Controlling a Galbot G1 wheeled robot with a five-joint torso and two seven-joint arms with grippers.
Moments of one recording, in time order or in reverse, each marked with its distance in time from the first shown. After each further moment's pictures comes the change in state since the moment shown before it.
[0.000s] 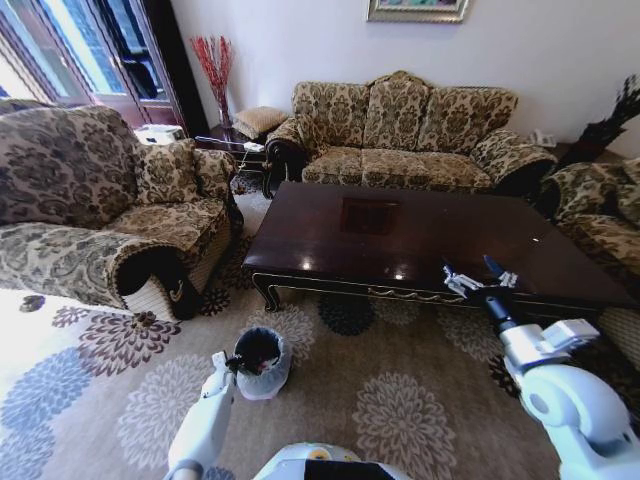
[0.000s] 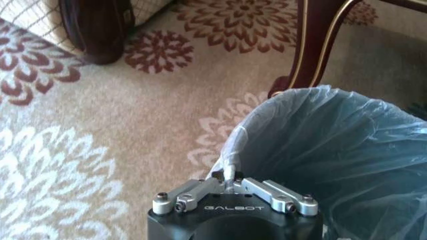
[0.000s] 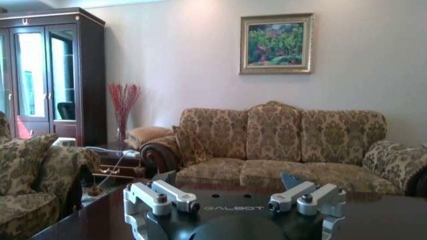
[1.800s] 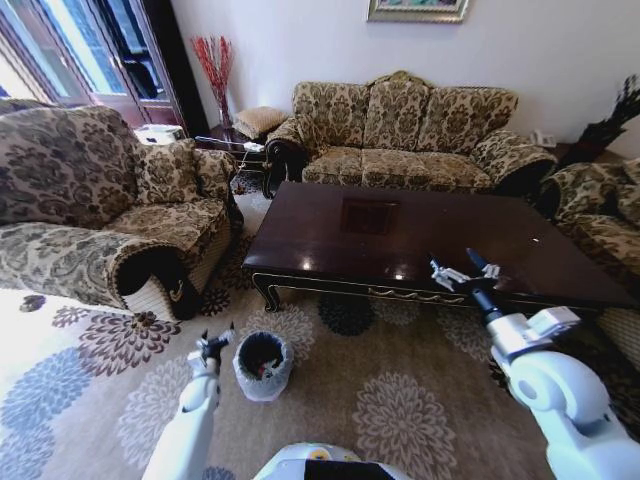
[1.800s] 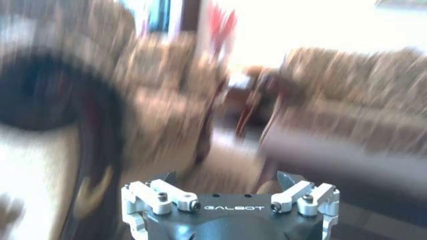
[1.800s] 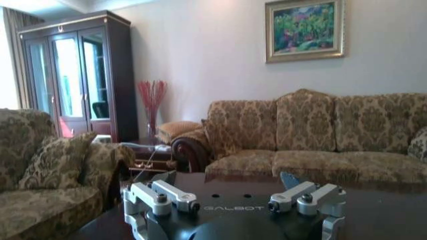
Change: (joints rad) left arm 0.364 0.029 -0.091 -0.885 -0.013 -0.200 0.014; right arm 0.053 0.004 -0.137 0.028 -0.011 -0.055 0.000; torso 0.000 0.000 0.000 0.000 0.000
